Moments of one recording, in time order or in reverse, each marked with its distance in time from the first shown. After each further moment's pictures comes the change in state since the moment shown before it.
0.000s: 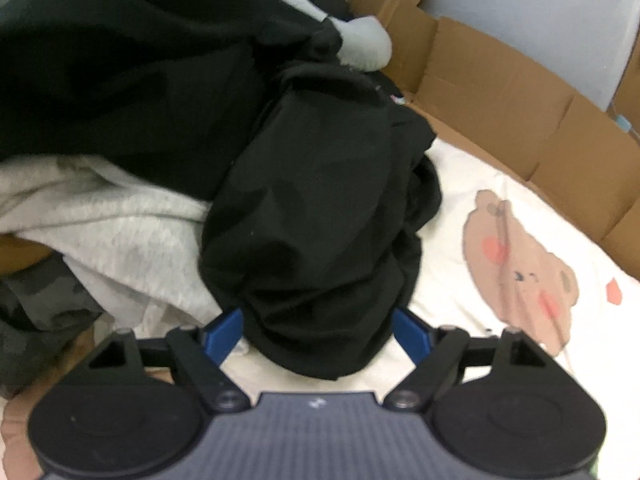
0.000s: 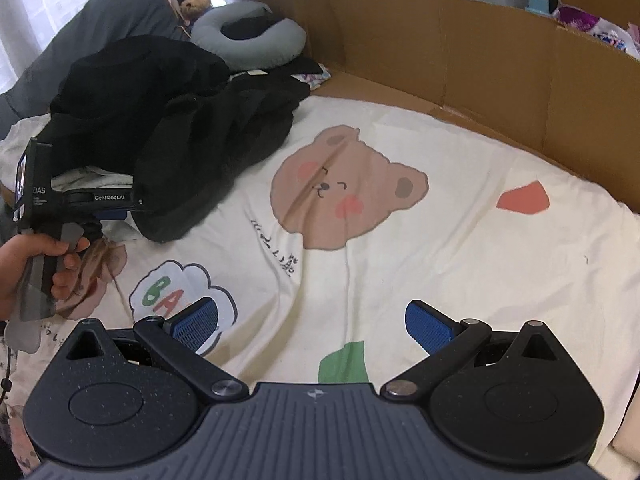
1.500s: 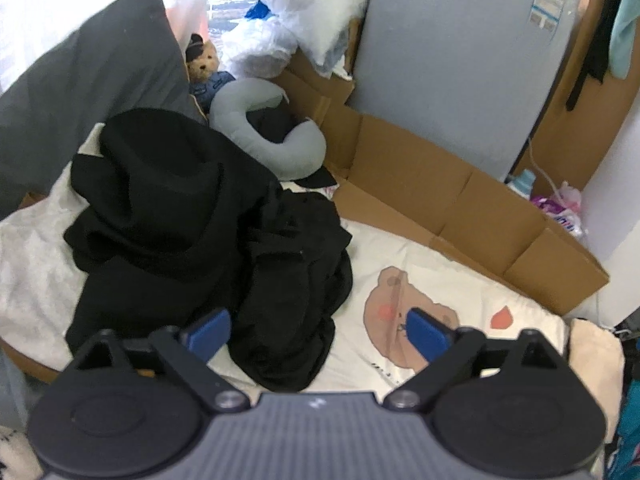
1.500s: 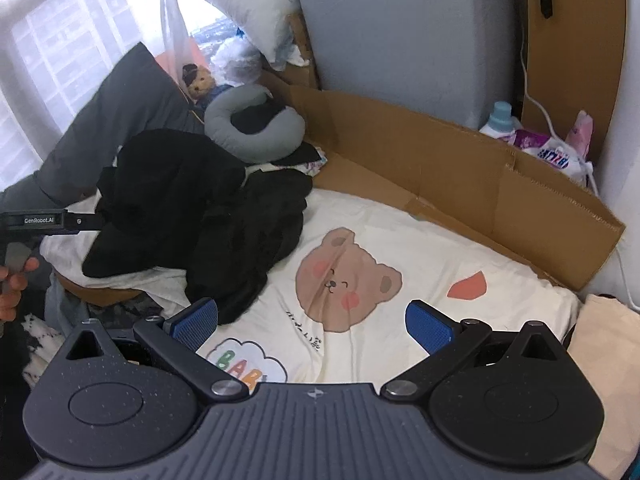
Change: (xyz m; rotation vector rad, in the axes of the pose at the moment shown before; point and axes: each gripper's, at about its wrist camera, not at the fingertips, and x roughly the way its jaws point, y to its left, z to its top) left arm -0.236 -0.044 0.138 0.112 0.002 -0.076; right arm -0.186 0.030 0.133 0.058 -0.046 -0.020
